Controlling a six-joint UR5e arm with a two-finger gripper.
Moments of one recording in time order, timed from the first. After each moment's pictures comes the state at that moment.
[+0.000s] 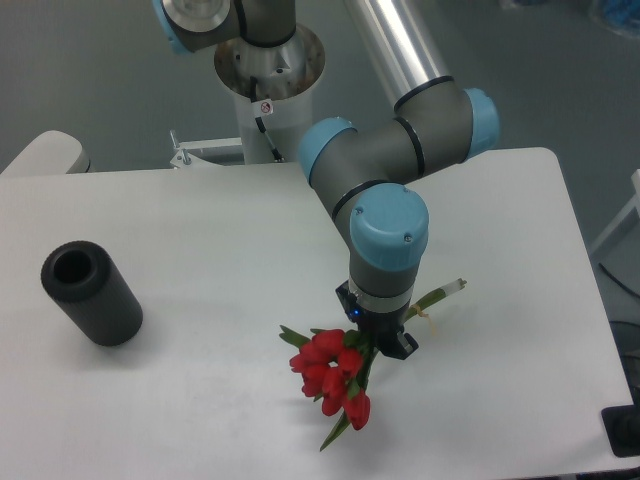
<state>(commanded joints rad) 2.43 -2.08 -1.39 -1.18 1.56 1.31</state>
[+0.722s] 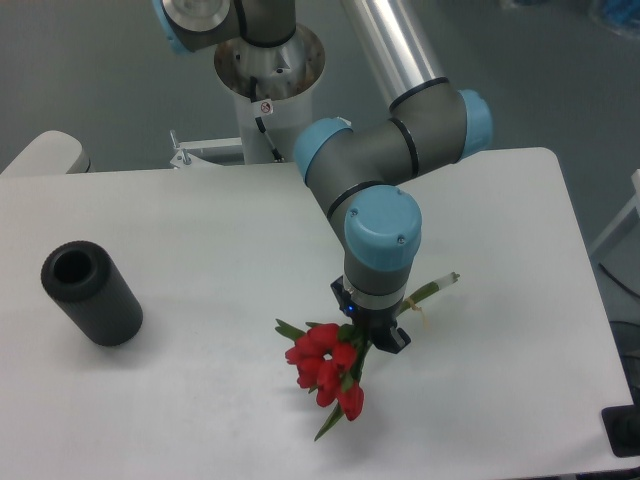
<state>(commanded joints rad) 2.39 -2.04 -1.50 -1.19 1.65 1.31</state>
